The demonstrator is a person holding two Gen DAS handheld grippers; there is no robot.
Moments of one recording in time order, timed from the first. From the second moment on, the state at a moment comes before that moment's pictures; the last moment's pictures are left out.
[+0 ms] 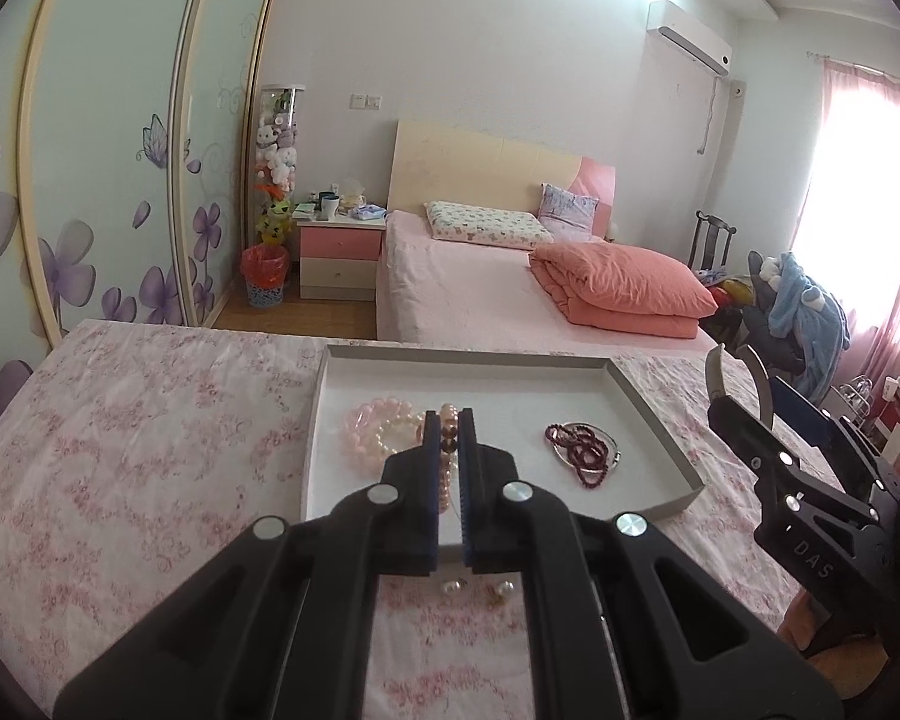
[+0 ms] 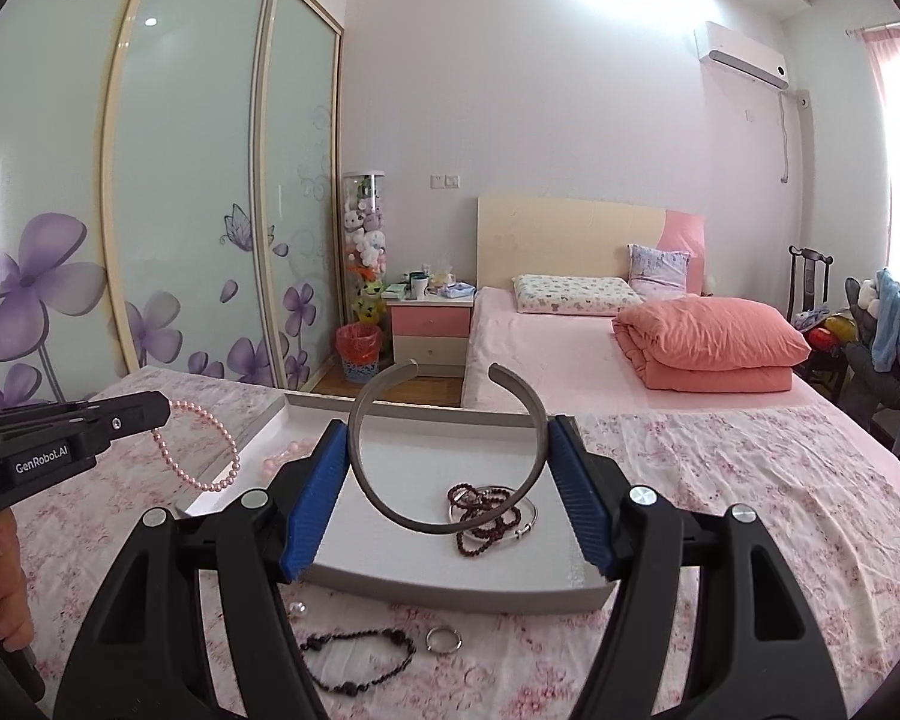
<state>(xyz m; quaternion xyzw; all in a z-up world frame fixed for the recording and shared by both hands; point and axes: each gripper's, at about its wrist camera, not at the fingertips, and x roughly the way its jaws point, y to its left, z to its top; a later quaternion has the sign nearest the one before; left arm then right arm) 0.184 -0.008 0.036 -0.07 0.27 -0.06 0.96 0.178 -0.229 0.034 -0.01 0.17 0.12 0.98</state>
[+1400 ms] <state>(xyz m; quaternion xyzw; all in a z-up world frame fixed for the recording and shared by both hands) 0.288 0.017 -0.024 -0.14 0.36 -0.05 0.92 0.270 -0.223 -0.028 -0.02 0.31 0.09 0.94</state>
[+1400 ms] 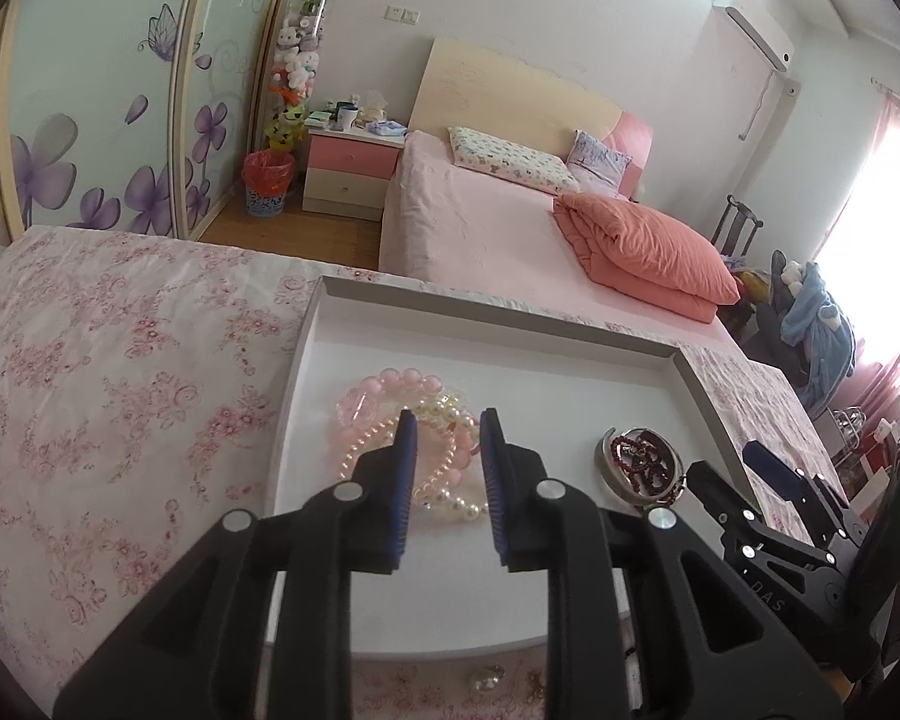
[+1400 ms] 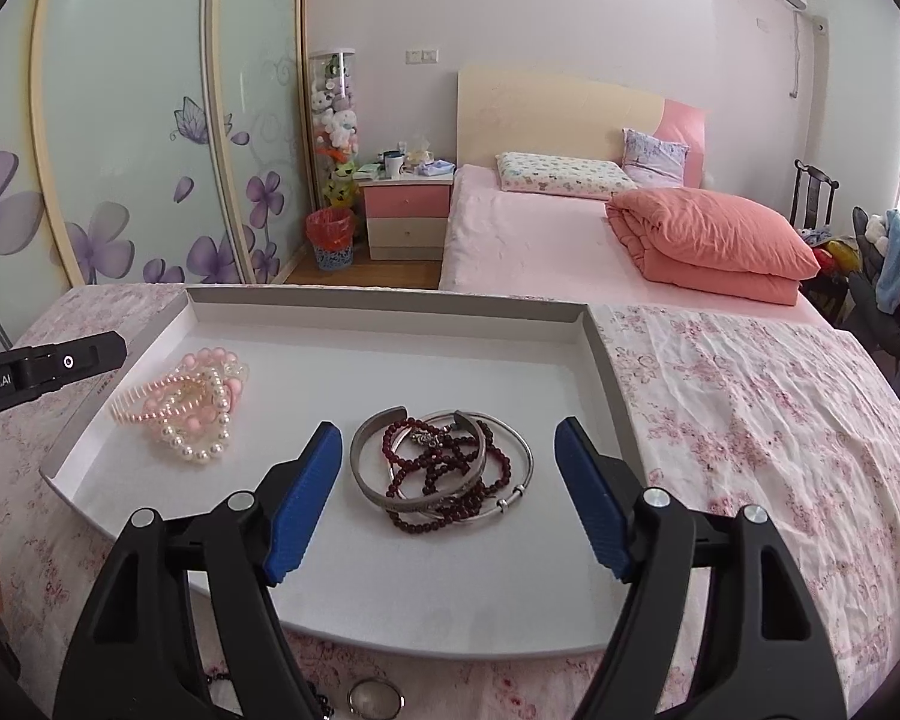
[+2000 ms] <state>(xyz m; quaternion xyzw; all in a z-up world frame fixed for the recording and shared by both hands) 0.218 0.026 -0.018 -0.12 0.35 -0.04 0.93 0.218 -0.238 -0.024 -0.02 0.32 0.10 0.94</state>
